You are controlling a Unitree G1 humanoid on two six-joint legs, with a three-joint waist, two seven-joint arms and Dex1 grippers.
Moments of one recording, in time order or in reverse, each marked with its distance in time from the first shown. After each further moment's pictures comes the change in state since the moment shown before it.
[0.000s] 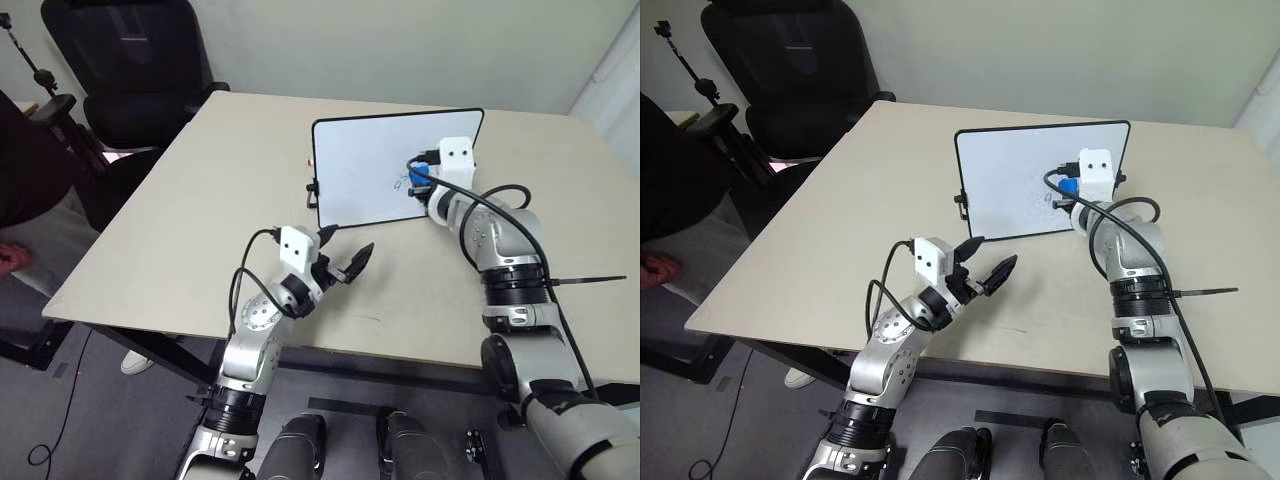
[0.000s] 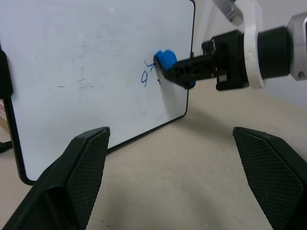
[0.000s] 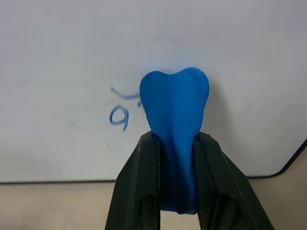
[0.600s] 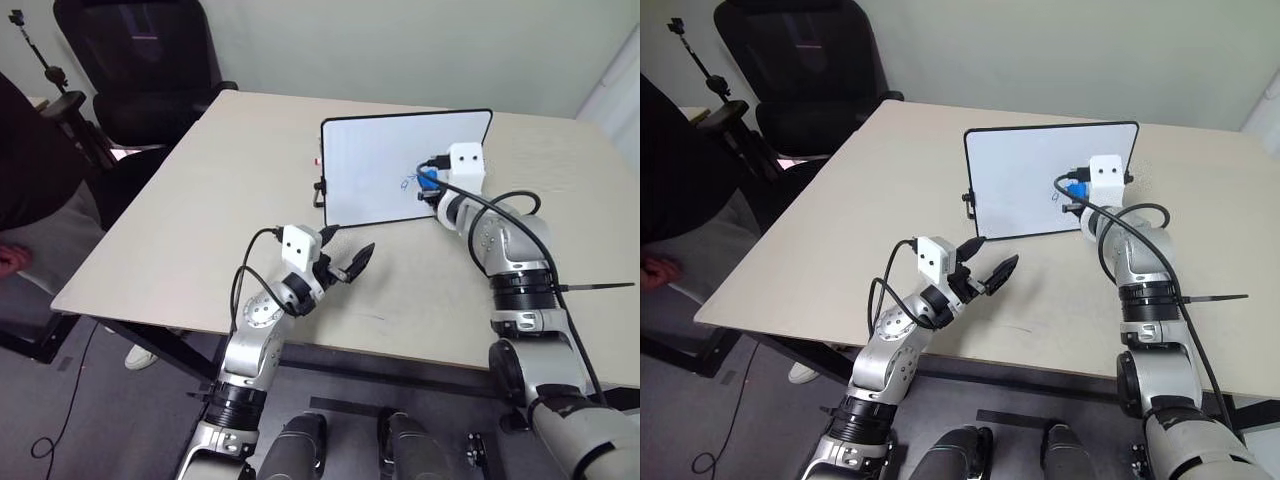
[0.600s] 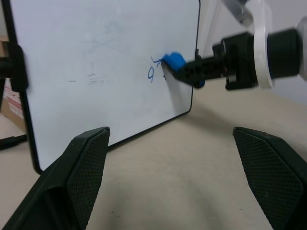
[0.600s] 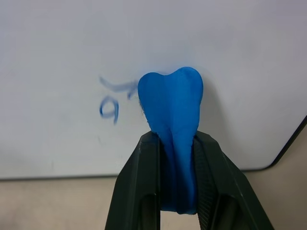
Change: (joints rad) left arm -0.019 0.001 -0.003 0.036 0.003 -0.005 -0.014; right arm 0.010 -0.041 -0.021 -0.040 0.021 -0.008 -0.018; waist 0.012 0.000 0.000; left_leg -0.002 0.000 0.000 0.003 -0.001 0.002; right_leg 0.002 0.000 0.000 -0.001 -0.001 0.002
